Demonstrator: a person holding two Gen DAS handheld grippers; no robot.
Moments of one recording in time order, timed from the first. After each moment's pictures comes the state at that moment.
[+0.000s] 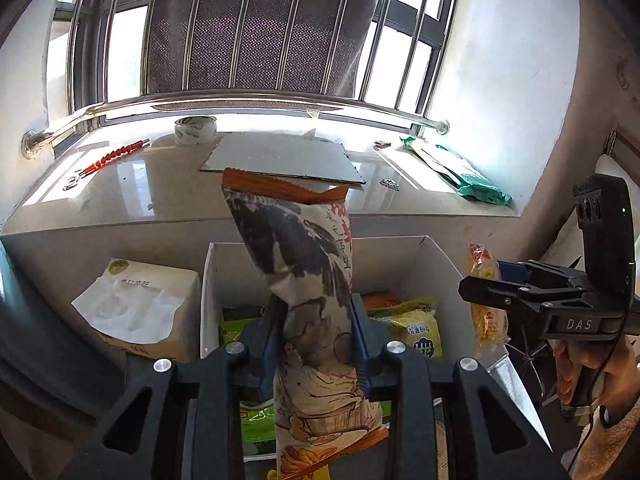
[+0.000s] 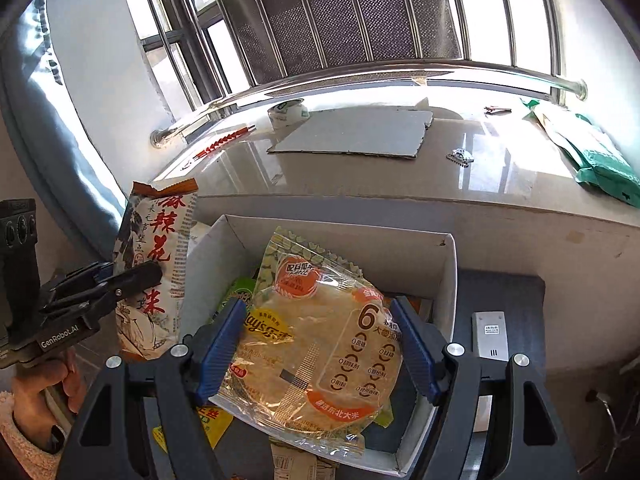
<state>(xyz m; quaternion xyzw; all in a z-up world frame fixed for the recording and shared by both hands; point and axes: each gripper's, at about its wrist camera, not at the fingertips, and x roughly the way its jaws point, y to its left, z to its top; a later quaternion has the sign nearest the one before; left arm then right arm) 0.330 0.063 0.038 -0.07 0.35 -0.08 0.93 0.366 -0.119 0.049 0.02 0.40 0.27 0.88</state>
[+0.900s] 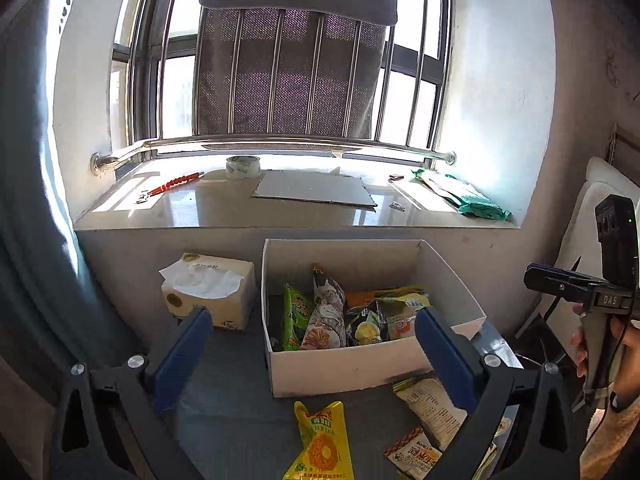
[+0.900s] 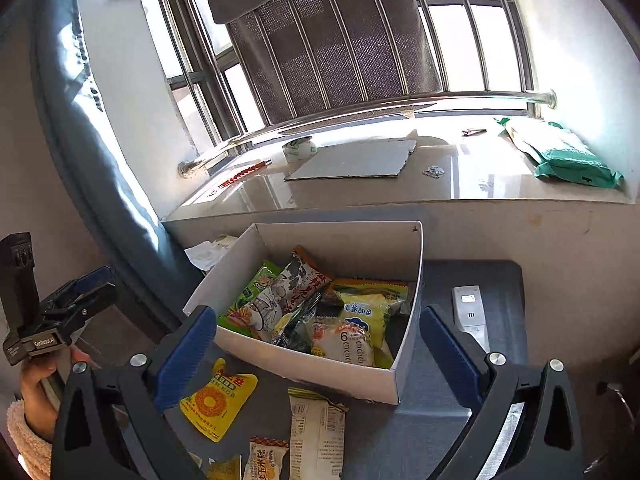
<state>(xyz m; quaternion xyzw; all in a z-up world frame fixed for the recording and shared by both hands) 0.171 0.077 0.067 -0.07 0.26 -0.02 0.96 0.258 -0.184 0.072 0.06 0.32 0.28 0.90</state>
